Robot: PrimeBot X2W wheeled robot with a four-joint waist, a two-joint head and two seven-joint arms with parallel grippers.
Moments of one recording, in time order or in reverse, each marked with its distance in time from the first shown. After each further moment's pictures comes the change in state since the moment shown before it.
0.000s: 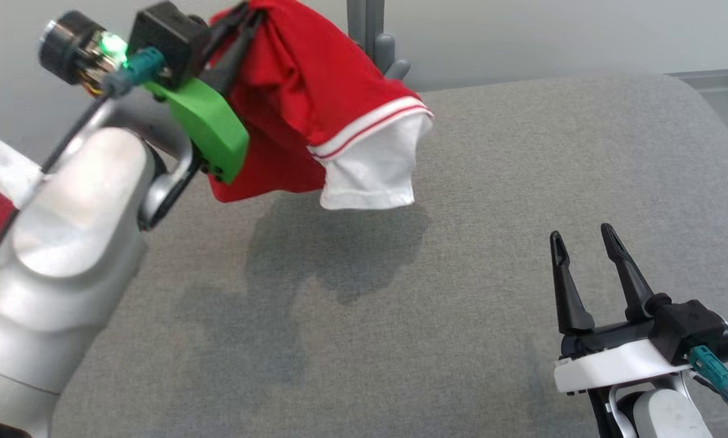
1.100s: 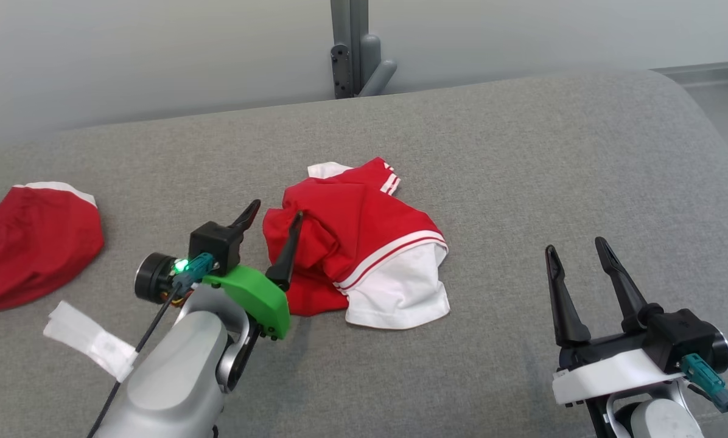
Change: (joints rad) left arm 0.441 -0.233 0.096 0.284 -0.032 0.080 -0.259; right arm 0.016 0.000 0.003 0.024 -0.015 0.000 0.000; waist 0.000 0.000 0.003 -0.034
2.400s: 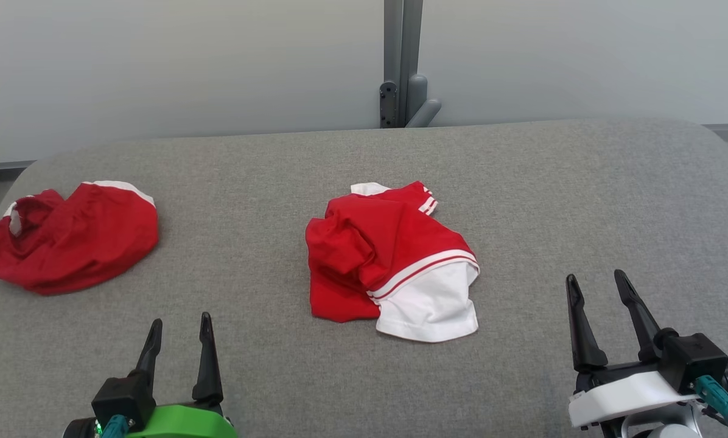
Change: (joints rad) left arm 0.629 -0.120 0.598 -0.491 0.301 0.043 0.000; right arm 0.069 0.000 -0.052 0.037 0.022 0.000 0.000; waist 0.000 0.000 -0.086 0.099
